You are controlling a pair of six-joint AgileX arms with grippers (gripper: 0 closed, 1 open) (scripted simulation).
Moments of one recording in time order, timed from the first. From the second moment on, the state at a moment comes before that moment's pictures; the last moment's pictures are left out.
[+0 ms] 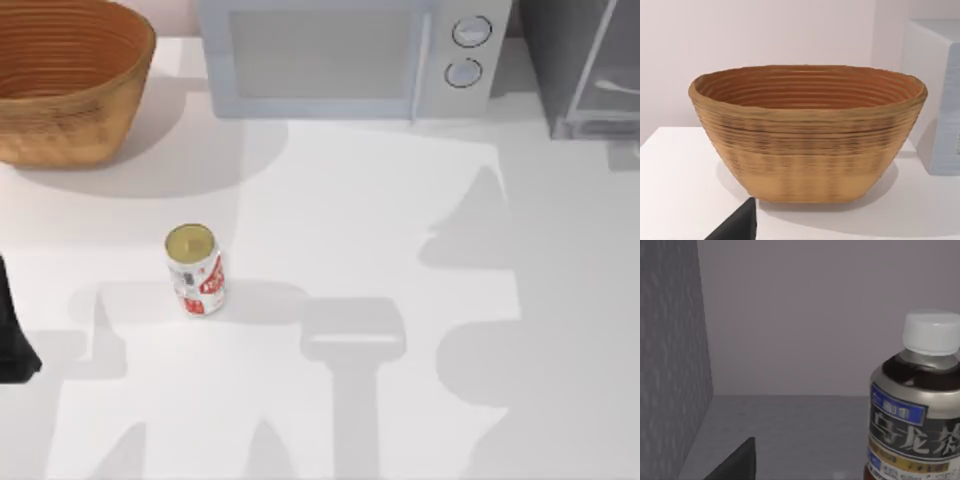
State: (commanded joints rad) left arm 0.00 0.00 0.00 0.00 0.00 0.00; right arm -0.27 1.74 0.80 0.92 -0.23 0.00
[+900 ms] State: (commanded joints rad) left arm 0.00 0.00 0.00 0.00 0.00 0.00; right arm -0.31 2.11 1.01 1.10 -0.28 0.00
